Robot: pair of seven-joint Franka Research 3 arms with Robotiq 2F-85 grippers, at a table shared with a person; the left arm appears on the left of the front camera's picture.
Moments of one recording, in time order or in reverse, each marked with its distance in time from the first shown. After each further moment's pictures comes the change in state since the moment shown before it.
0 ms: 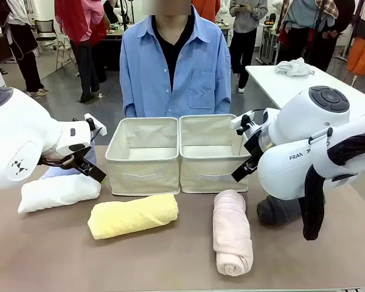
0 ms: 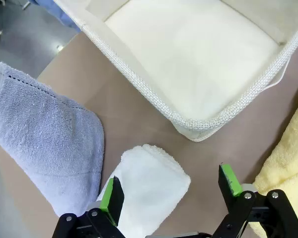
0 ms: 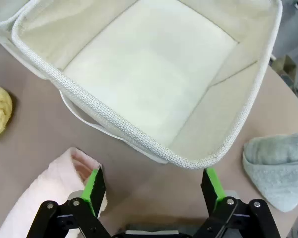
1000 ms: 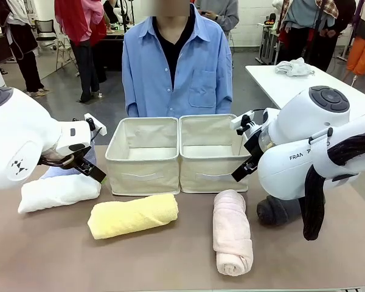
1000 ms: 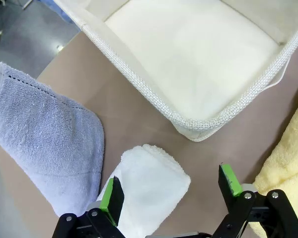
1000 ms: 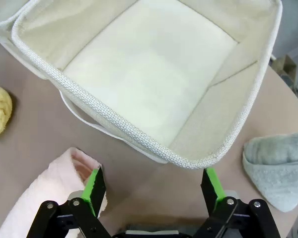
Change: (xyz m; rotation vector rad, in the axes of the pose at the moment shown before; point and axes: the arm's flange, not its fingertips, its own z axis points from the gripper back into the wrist) left arm 0.000 0.000 0.000 0.000 0.000 0.000; right arm 0.000 0.000 0.000 0.000 0.000 0.000
